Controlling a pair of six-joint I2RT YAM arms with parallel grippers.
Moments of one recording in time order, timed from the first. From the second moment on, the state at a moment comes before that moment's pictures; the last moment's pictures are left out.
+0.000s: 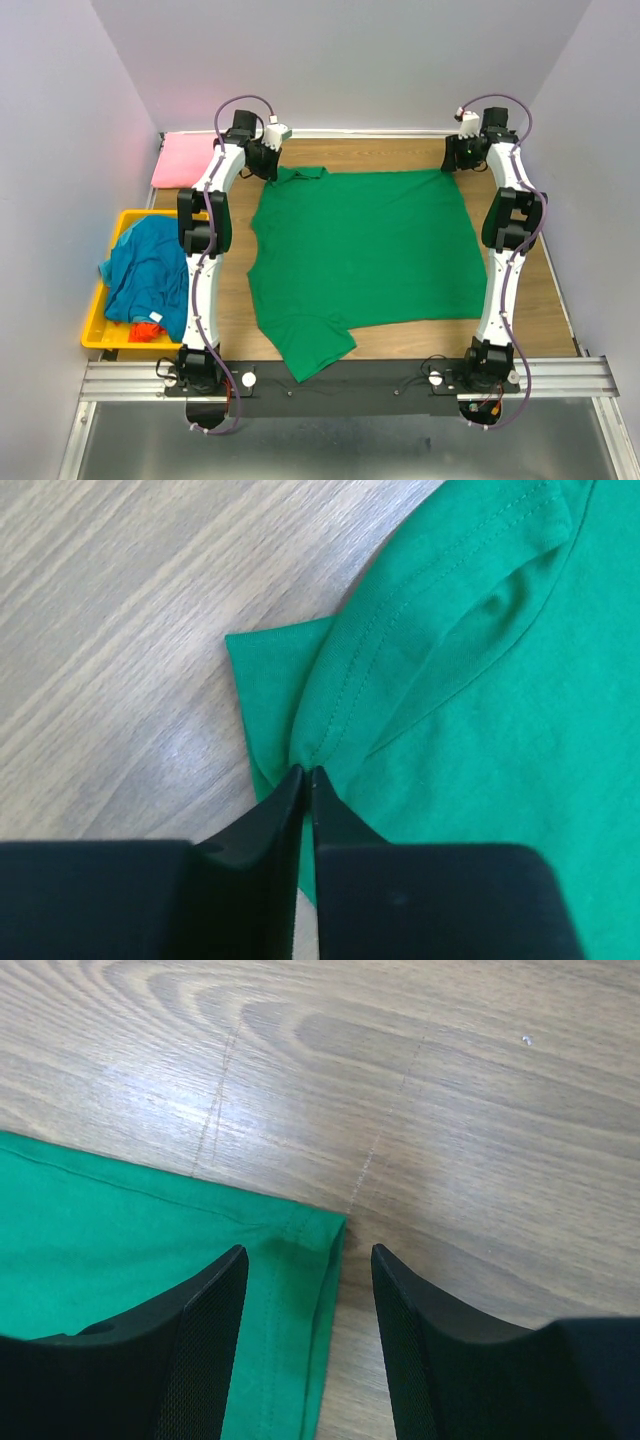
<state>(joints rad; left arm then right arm) -0.11 2.52 2.27 -0.73 0.45 0.41 -0.15 2.58 2.35 -0.68 -0.40 -0.32</state>
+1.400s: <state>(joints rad) -0.11 2.46 2.32 -0.72 0.45 0.42 -0.15 2.60 2.32 -0.59 -0.47 -0.36</state>
